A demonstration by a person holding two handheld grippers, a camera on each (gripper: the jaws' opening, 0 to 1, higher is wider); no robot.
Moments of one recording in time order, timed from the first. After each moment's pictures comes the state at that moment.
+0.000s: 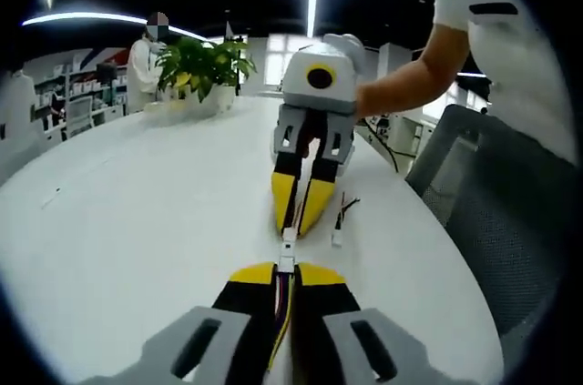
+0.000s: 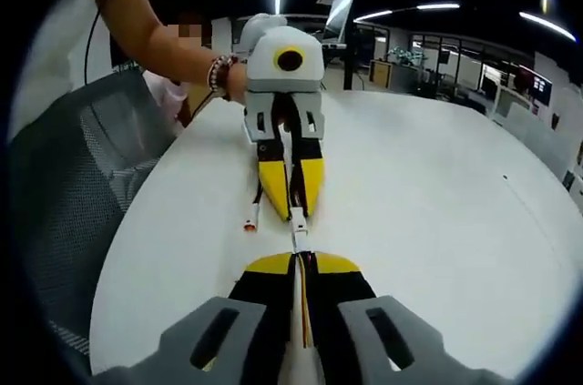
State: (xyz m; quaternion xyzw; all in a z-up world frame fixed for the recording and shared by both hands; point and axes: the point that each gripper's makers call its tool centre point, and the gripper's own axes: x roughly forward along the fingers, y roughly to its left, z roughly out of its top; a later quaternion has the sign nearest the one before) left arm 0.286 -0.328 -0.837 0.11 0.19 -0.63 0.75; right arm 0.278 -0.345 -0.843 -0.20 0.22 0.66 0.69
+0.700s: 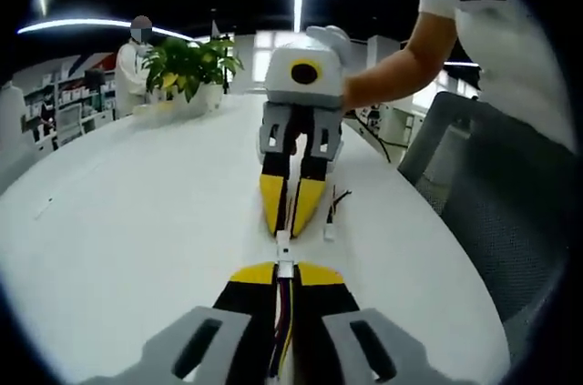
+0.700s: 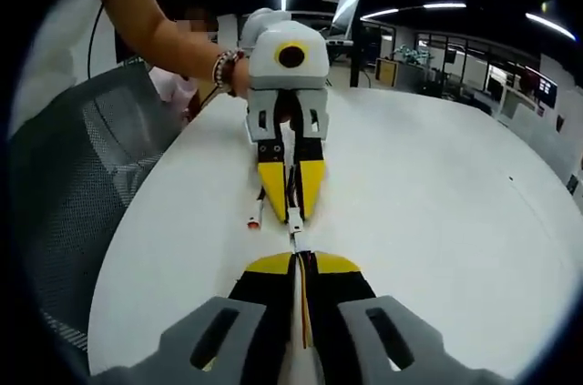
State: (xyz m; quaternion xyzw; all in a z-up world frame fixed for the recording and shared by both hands) left arm 0.272 -0.336 -0.835 0.13 0.19 -0.65 0.73; right arm 0.275 -0.346 -0.846 -0.21 0.22 0.67 0.68
